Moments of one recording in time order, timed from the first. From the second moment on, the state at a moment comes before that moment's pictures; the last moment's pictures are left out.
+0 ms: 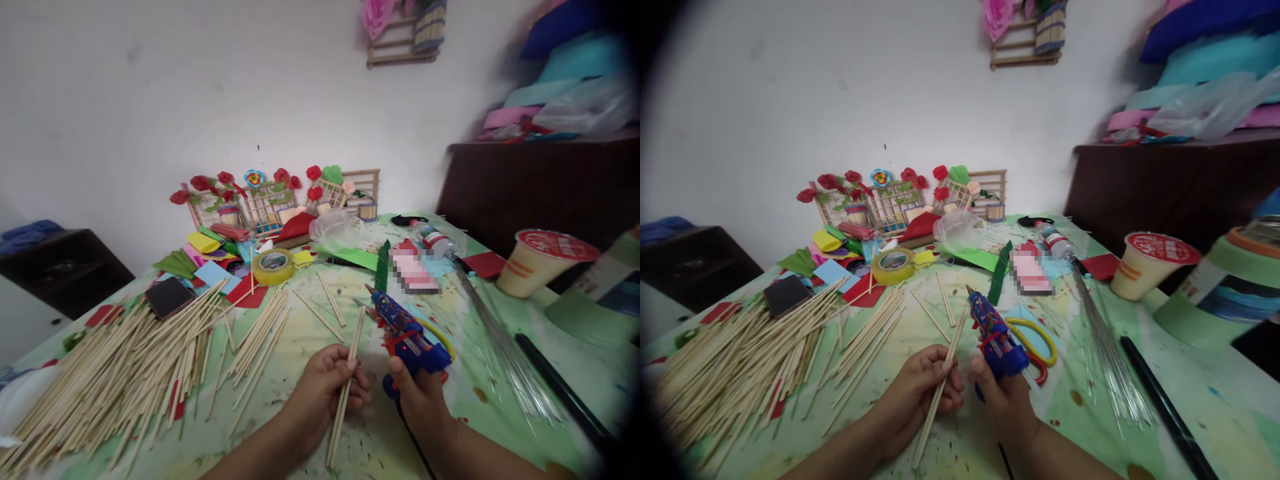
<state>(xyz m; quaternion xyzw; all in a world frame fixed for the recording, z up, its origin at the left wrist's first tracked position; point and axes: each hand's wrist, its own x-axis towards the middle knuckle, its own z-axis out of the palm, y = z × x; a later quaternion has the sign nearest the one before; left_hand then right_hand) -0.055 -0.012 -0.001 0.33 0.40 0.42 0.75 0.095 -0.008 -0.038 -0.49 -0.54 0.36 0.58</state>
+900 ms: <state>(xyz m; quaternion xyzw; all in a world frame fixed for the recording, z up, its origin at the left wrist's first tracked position) -0.057 -0.005 -0.001 0.27 0.43 0.51 0.70 0.091 -0.008 -0.023 -0.52 -0.58 0.34 0.53</state>
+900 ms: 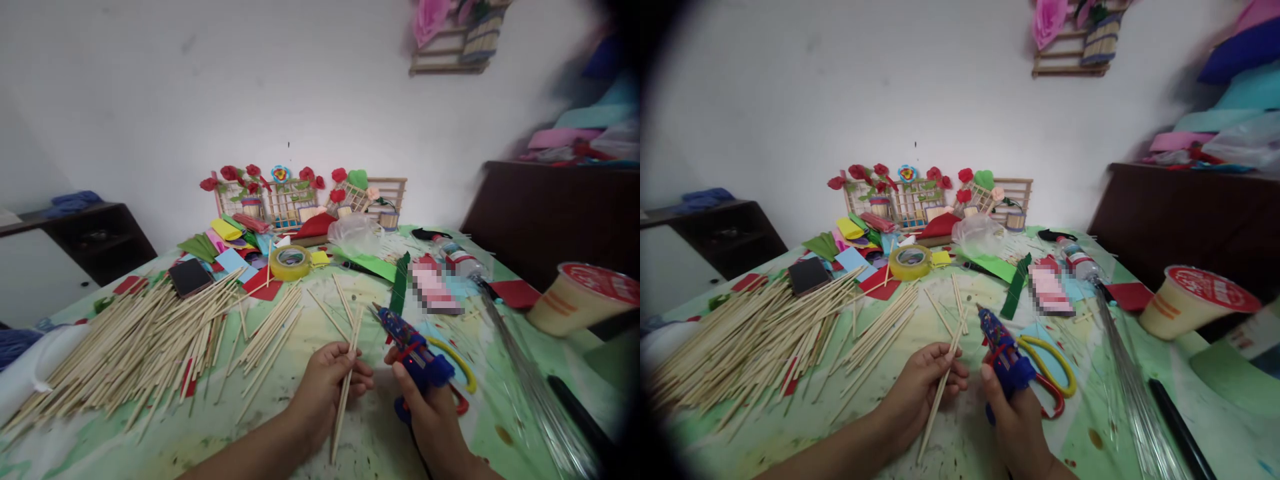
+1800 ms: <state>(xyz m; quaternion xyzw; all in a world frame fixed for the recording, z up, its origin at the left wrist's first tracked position) -0.058 -0.005 -0.006 0.29 0.40 0.51 0.70 0.100 -0.003 -0.029 -0.53 -0.61 0.33 0.49</state>
